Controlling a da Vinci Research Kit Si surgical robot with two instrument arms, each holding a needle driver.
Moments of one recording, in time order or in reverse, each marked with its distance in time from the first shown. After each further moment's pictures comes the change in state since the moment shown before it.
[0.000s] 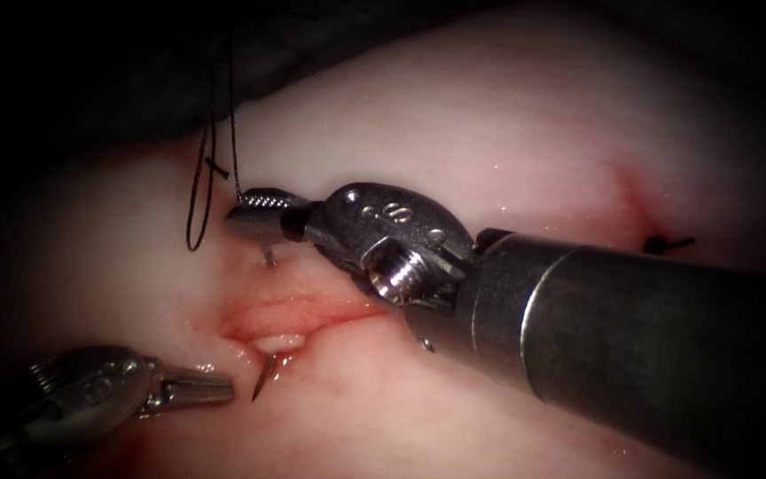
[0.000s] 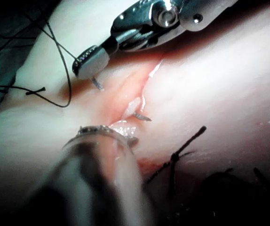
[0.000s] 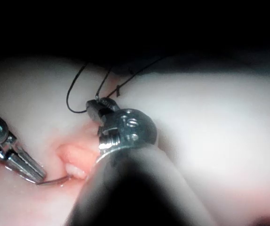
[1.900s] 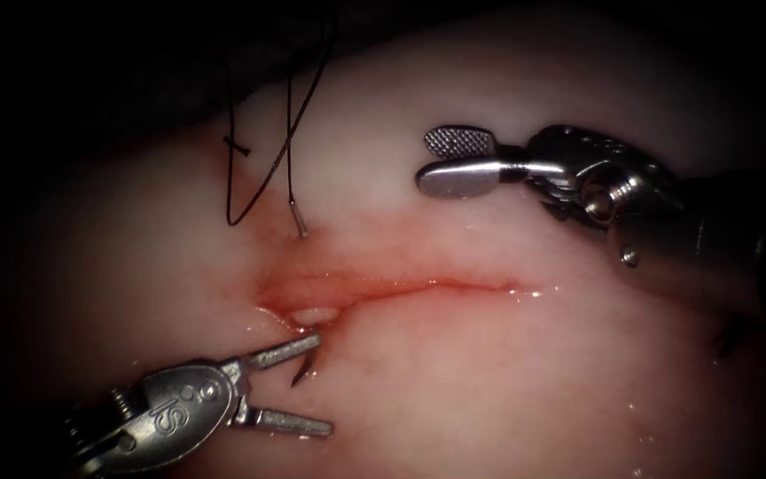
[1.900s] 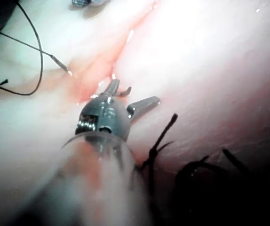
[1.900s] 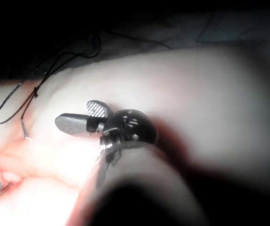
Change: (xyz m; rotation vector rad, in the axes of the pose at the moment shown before) right arm 0.003 0.011 -0.012 0.094 0.219 0.061; left arm 0.006 0.002 0.005 -0.025 0.440 0.308
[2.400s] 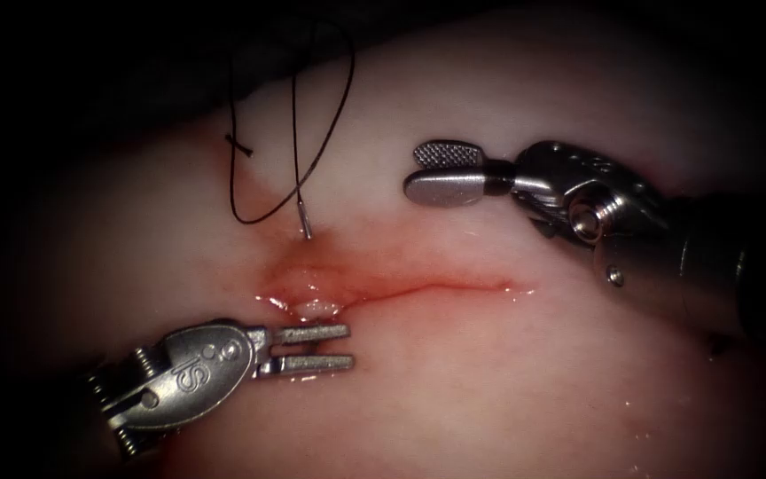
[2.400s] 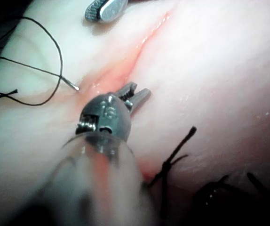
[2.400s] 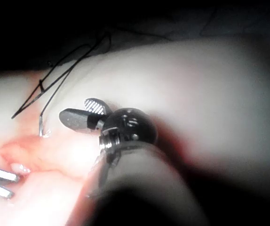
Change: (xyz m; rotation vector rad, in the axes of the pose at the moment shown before) right arm -0.001 0.000 0.000 -0.005 0.002 0.001; left arm 0.000 -0.003 0.001 -0.035 0.054 -0.056
